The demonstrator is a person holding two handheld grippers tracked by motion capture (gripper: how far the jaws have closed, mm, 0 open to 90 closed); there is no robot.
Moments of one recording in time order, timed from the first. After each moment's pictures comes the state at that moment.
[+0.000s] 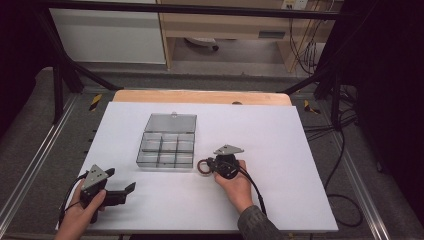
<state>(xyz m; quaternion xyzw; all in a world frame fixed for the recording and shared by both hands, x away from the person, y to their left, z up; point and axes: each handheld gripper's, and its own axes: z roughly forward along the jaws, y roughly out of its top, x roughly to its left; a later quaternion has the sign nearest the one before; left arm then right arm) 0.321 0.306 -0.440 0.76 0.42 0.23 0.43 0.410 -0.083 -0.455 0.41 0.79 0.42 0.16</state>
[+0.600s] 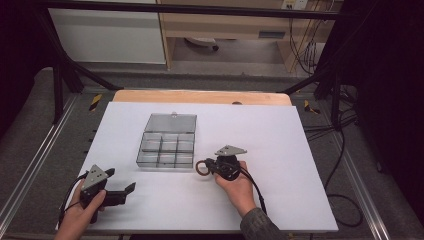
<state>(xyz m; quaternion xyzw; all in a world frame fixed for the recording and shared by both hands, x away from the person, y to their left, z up) 0.320 0.306 -0.440 0.76 0.42 0.23 0.43 0.400 -0.085 -0.444 0.40 0.79 0.45 0.13</state>
